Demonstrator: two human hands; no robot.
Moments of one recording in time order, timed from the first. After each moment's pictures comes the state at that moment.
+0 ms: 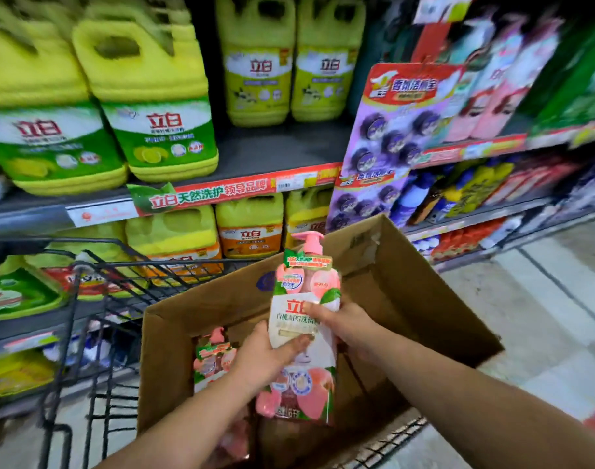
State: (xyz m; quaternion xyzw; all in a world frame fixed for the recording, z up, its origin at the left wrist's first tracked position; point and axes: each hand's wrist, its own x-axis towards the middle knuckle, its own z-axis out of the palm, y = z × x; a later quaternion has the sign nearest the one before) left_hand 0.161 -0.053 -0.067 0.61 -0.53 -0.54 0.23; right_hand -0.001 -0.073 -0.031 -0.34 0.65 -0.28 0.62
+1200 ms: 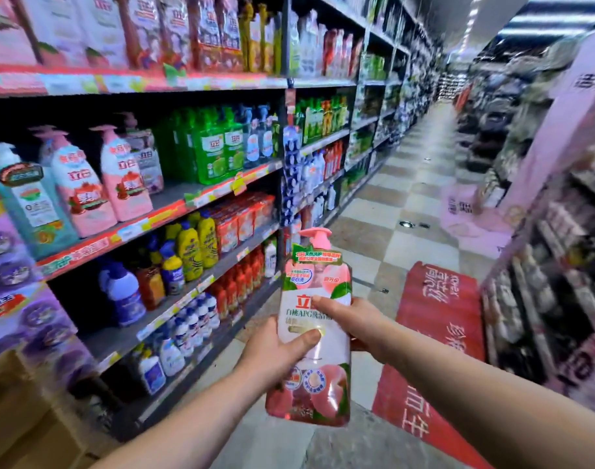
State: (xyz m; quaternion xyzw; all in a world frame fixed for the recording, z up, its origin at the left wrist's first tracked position) left_hand -0.380 0.084 0.060 0.33 -0.77 -0.53 0.15; right_hand -0.510 0.179 0.094 -0.20 0.74 -0.52 0.38
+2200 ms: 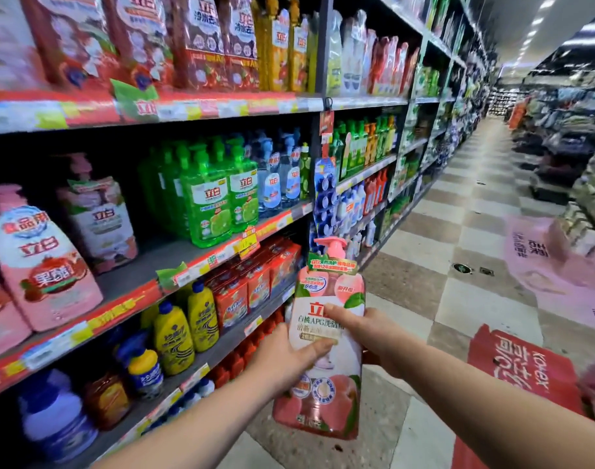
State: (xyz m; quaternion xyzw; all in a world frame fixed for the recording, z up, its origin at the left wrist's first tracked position) left_hand -0.668 -0.207 0.064 0.36 -0.78 -0.48 0.16; right_hand -0.804 -0.118 0.098 -0.23 0.72 -0.51 0.42
